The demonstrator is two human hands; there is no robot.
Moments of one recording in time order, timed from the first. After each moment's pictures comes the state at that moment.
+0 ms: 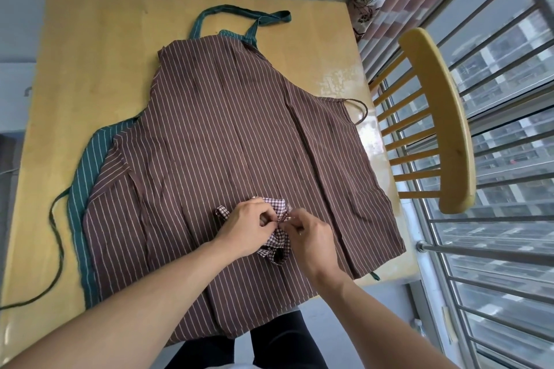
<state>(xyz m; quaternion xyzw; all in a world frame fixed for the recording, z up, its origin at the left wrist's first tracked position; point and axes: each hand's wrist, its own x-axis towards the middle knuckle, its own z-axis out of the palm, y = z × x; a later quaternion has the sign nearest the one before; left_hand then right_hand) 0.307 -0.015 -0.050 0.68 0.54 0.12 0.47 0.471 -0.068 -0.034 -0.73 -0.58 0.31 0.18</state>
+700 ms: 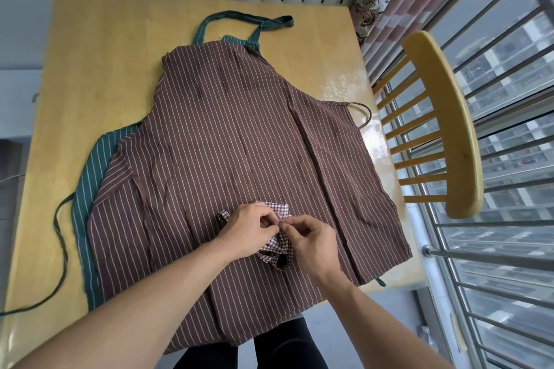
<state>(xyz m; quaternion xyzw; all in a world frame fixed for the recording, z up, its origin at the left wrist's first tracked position) 0.302 -0.007 -0.051 0.66 0.55 0.10 0.51 0.465 -0.064 -0.029 -0.73 -0.44 0.43 0.29</state>
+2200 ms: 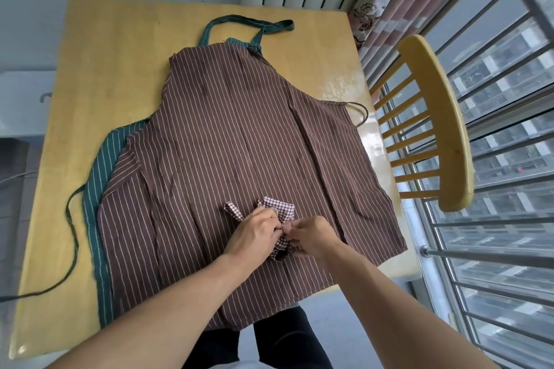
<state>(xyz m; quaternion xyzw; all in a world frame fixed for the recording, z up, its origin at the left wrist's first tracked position) 0.312 -0.050 -0.049 0.78 0.49 0.18 0.33 0.472 -0.046 -0.015 -0.75 -0.28 0.59 0.08</state>
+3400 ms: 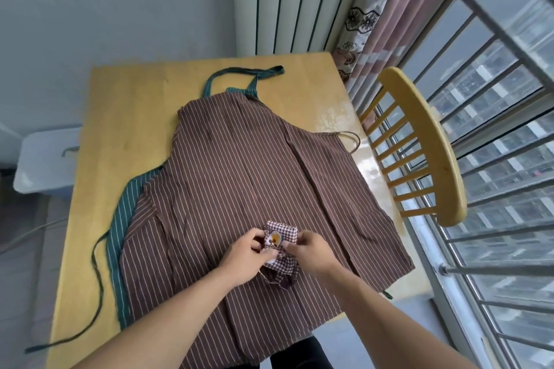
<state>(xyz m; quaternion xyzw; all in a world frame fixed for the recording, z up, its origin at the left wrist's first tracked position) 0.274 -0.017 -0.016 0.55 0.61 0.02 0.56 0.459 -0.037 -0.013 -0.73 -0.37 0.55 0.15</state>
